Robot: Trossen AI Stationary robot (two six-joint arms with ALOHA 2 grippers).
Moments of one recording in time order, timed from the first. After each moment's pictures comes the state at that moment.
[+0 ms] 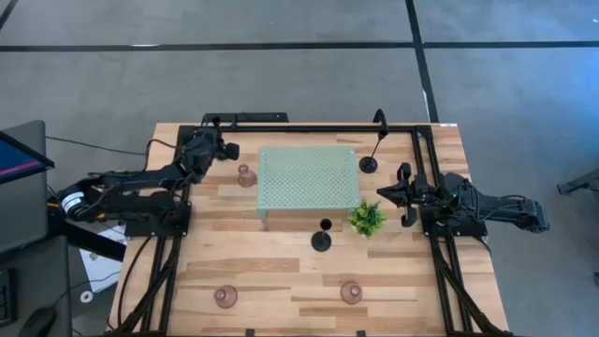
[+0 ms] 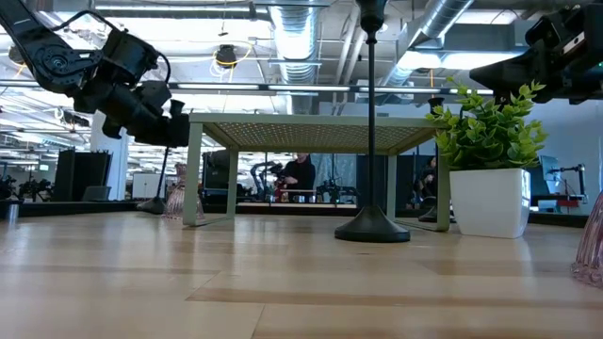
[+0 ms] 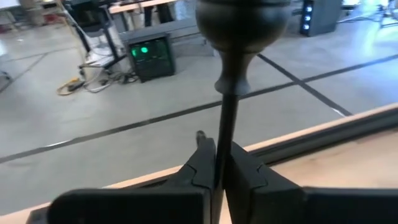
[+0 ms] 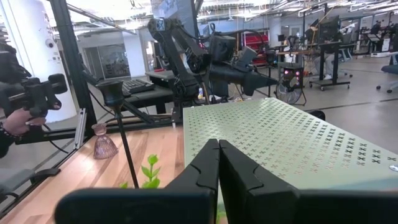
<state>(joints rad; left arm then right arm) 0.65 0.91 0.24 0.54 -0.63 -0.02 -0.13 0.01 0.02 0.06 -0.05 0.11</state>
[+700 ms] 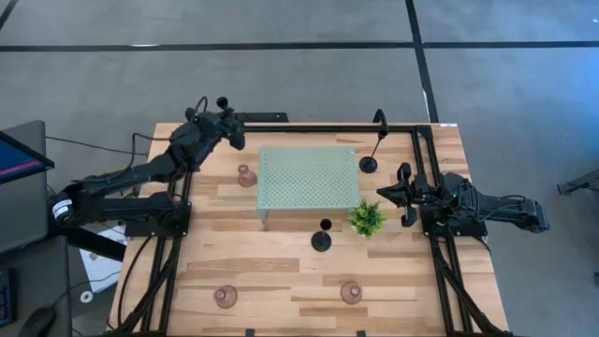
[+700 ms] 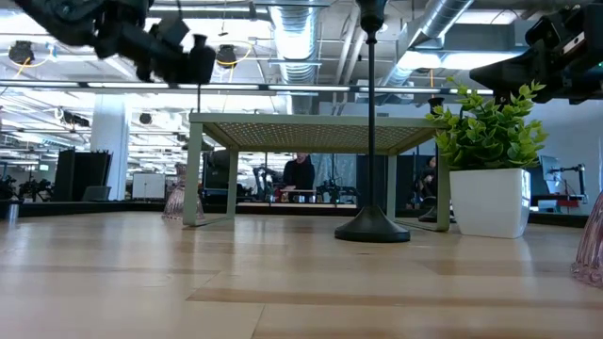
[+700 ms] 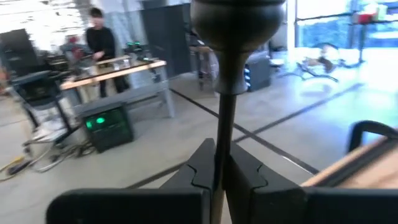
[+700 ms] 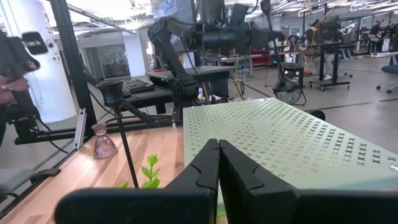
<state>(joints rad) 0.55 0.77 0.54 0.38 -0.51 0.19 -0.13 0.01 0.02 0.06 -0.05 0.11</state>
